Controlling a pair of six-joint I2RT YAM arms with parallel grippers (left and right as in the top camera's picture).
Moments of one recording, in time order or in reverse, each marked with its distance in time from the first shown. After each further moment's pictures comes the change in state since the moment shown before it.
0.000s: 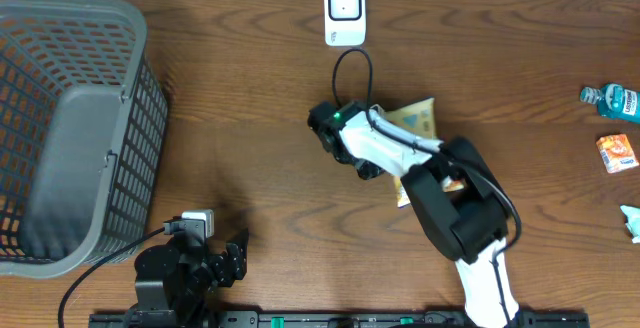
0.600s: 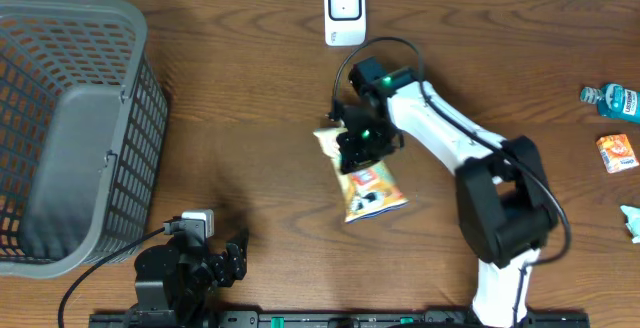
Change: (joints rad) left arm 0.000 0.000 0.000 0.000 0.000 0.000; right arm -0.194 -0.181 0.036 0.024 -1.236 -0.519
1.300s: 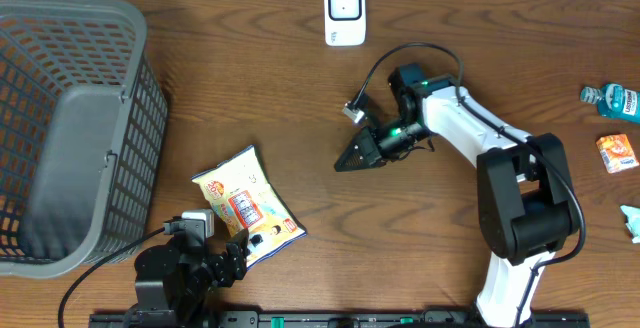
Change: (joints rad) left arm 0.000 0.000 0.000 0.000 0.000 0.000; right arm -0.125 -0.004 -0.155 0.128 -0.401 -0.103
